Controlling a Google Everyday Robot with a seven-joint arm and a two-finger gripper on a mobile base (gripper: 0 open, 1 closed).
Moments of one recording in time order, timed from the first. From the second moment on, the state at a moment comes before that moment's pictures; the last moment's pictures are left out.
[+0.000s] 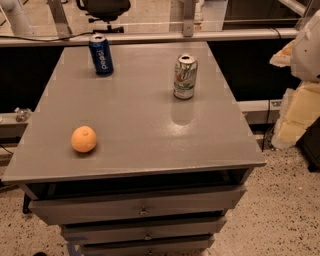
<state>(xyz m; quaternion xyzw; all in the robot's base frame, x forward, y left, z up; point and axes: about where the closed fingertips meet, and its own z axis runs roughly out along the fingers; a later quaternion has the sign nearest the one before) 0.438 -0.217 0.976 -0.60 0.78 -0.03 0.16</state>
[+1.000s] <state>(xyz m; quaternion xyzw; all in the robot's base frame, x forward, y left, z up) 0.435 -0.131 0.958 -0.61 0.74 0.07 0.28</state>
